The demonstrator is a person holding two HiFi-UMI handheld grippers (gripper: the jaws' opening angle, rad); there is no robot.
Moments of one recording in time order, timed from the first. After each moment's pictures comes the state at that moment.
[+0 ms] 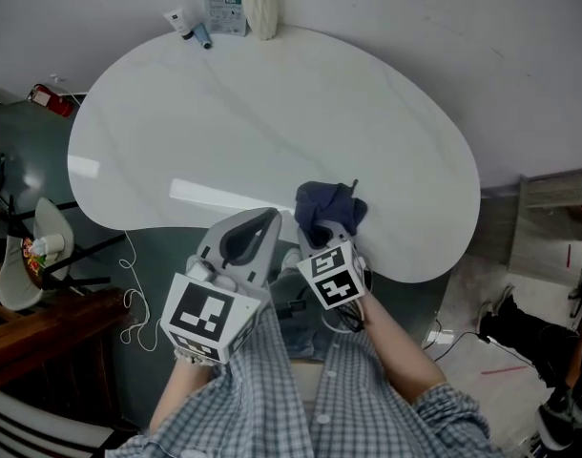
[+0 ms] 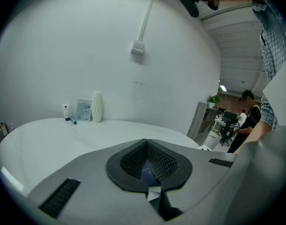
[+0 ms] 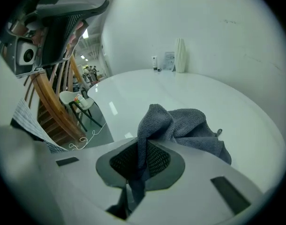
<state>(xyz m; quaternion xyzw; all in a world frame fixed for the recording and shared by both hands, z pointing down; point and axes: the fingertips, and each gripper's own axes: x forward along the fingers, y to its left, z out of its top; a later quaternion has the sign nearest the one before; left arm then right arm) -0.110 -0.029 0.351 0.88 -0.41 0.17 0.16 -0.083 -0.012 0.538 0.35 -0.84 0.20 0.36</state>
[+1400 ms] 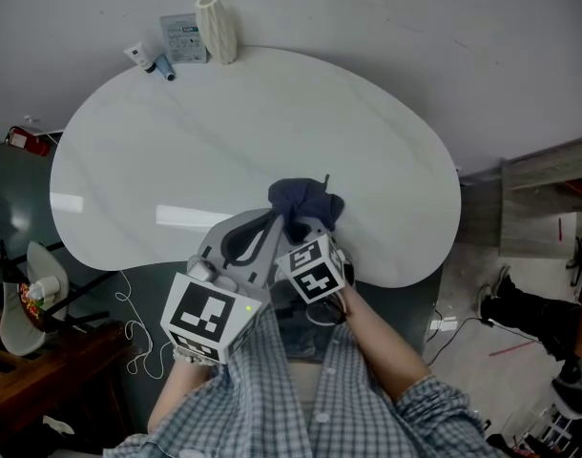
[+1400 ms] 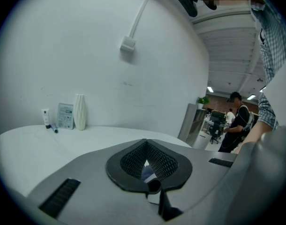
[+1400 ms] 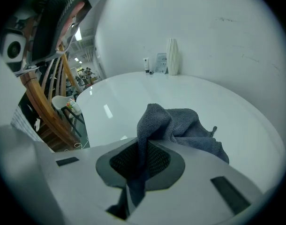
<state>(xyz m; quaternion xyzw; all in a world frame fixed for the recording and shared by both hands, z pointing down) -0.071 -0.068 0.340 0.92 -0.34 0.16 0.14 -0.083 -0.062 0.532 0.37 -0.83 0.21 0.35</state>
